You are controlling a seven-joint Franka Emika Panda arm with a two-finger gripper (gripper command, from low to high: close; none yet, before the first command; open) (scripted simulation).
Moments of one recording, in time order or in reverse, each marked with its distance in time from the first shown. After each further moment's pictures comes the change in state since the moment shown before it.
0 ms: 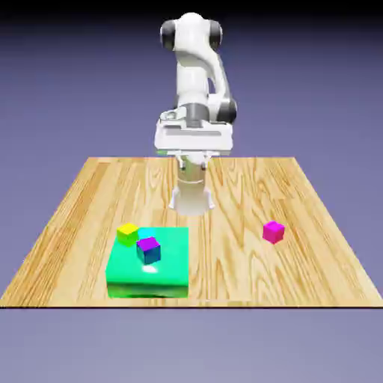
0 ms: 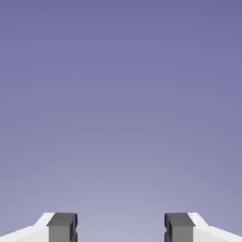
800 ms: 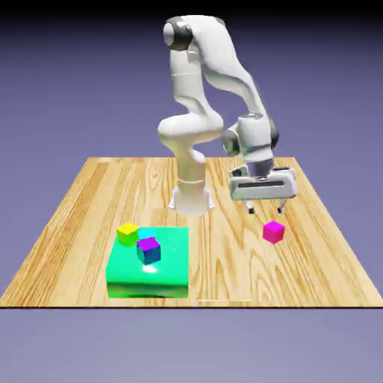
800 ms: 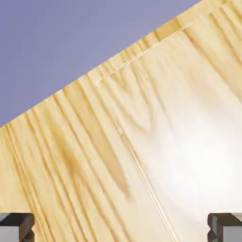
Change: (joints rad) arm 0.496 0.374 0.115 -0.026 0.174 -0.116 1.044
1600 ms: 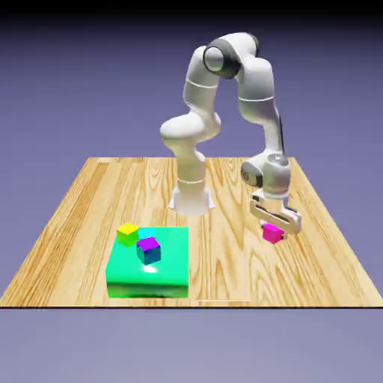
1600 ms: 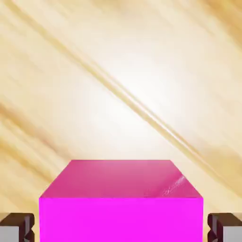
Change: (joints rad) arm 0.191 0.469 0.100 0.039 0.059 0.185 0.504
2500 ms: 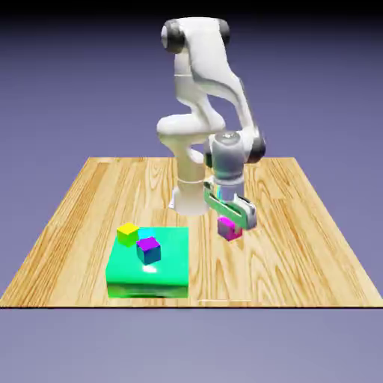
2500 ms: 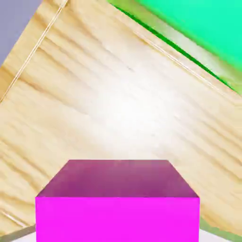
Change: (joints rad) arm -0.569 -0.414 -0.243 0.137 -0.119 -0.589 -0.530
